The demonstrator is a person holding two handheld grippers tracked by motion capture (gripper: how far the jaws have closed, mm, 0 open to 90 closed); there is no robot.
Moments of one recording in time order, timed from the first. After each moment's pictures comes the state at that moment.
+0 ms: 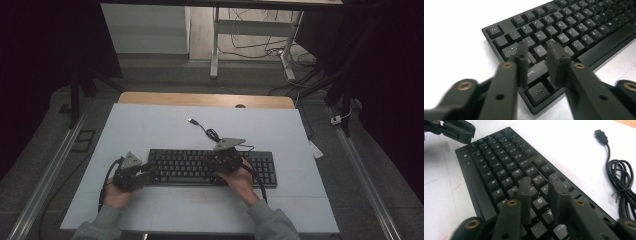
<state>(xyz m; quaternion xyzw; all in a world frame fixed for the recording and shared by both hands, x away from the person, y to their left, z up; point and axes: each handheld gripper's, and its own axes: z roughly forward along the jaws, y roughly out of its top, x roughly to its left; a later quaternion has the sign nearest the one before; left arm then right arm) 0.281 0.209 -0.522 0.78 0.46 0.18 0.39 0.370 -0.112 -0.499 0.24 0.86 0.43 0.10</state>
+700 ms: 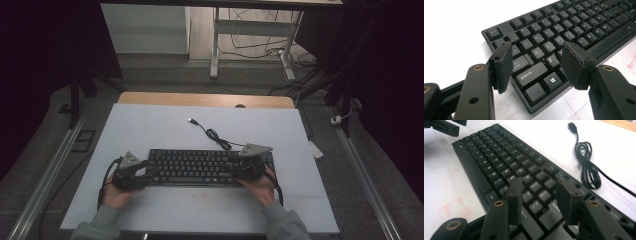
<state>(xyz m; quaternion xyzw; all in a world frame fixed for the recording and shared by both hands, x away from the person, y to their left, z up) 0.280 0.209 -0.517 0.78 0.46 0.17 0.39 0.350 -0.177 -0.494 0.27 0.84 0.45 0.12</state>
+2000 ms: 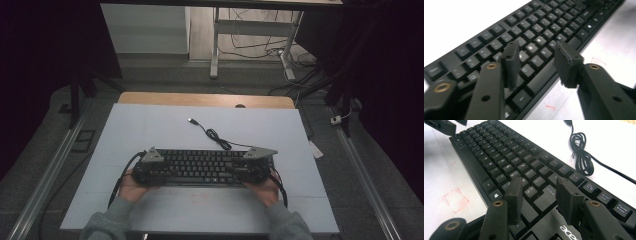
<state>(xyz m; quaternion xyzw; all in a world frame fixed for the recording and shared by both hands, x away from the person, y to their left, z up) 0.296 0.158 -0.496 0.84 0.37 0.11 0.39 0.346 -0.190 -0.499 0.28 0.84 0.44 0.12</state>
